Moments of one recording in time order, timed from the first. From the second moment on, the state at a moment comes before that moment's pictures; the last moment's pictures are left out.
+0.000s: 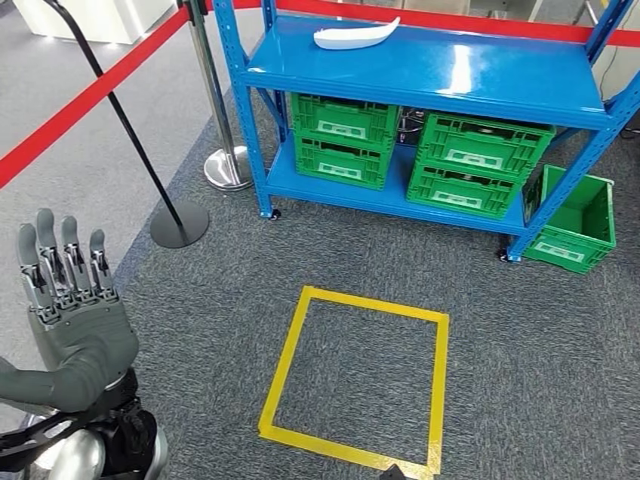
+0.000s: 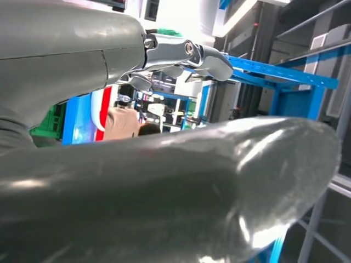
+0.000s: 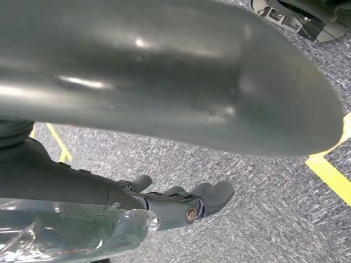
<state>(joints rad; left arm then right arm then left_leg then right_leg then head) 0.20 -0.12 -0.21 -1.95 0.10 0.14 -0.70 -0.08 0.18 -0.28 -0.21 1.19 -0.34 0.15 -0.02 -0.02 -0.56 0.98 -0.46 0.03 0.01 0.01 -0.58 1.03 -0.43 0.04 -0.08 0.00</state>
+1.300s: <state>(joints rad) 0.21 -0.12 -0.22 -1.94 0.13 0.15 -0.70 -0.08 0.18 -0.29 -0.21 1.20 -0.34 0.15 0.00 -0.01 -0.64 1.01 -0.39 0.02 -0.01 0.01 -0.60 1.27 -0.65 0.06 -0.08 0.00</state>
